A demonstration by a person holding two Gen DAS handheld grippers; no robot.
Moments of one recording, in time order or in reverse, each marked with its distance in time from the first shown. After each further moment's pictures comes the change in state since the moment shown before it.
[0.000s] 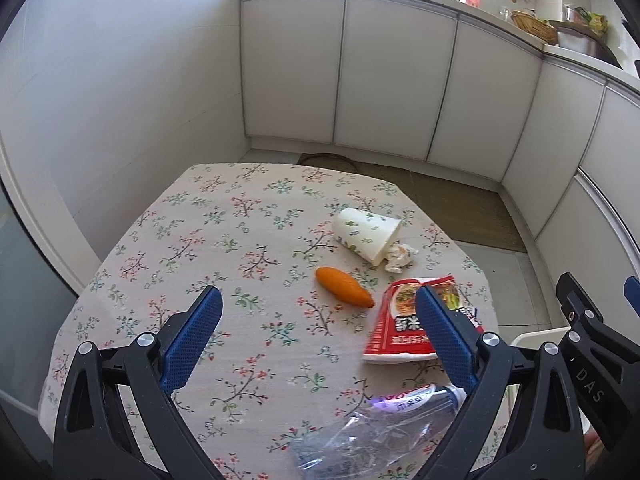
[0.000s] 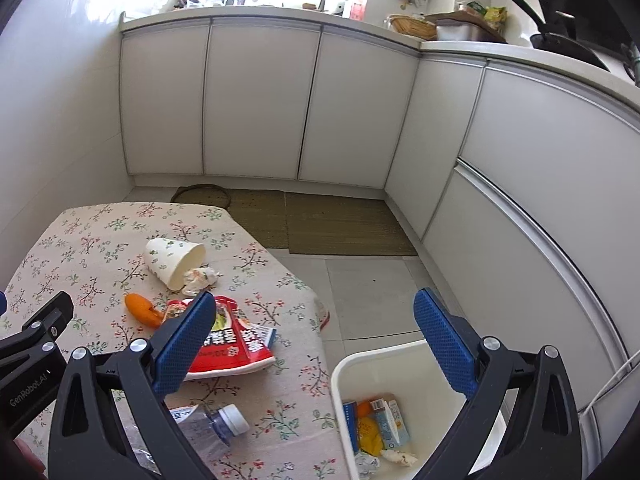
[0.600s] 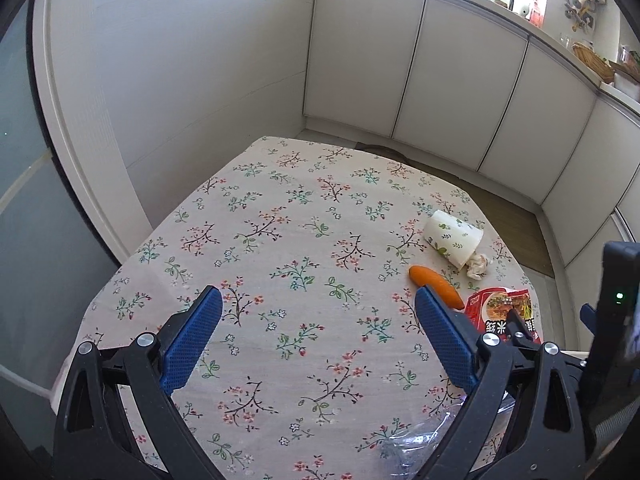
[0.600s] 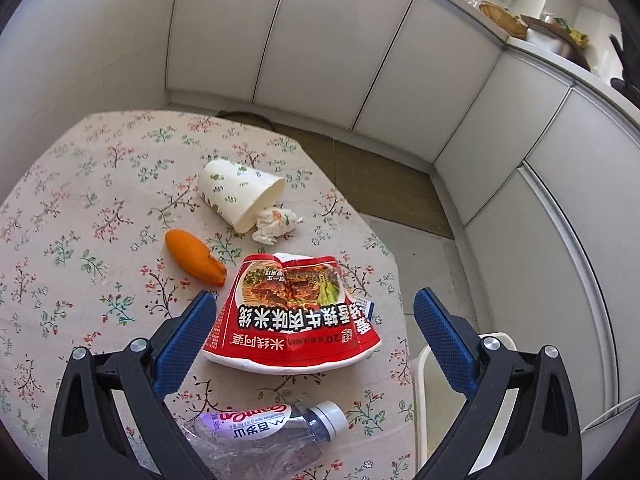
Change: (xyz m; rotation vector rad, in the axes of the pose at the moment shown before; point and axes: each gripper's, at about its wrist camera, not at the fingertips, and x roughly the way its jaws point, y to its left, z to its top) left arm 0.006 0.099 -0.001 -0.150 0.056 0.077; right arm 0.064 0.116 -0.017 -0.228 0.220 0.026
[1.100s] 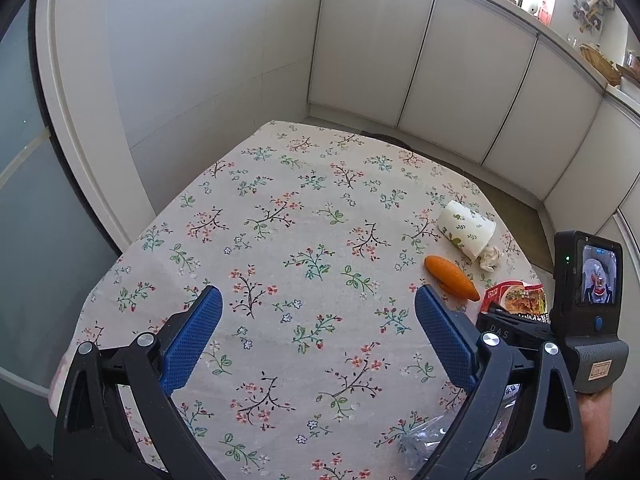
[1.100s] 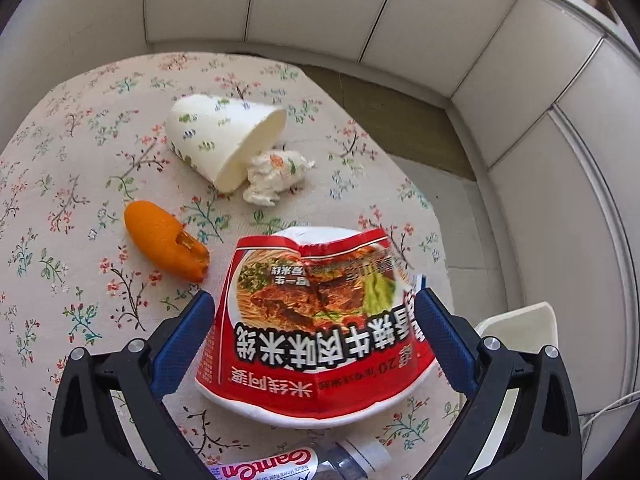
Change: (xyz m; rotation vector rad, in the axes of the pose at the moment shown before) left arm 0.012 0.019 -0.005 -0.016 0.045 -0.013; right arm 0.081 0.003 0.005 0.069 0.247 0.042
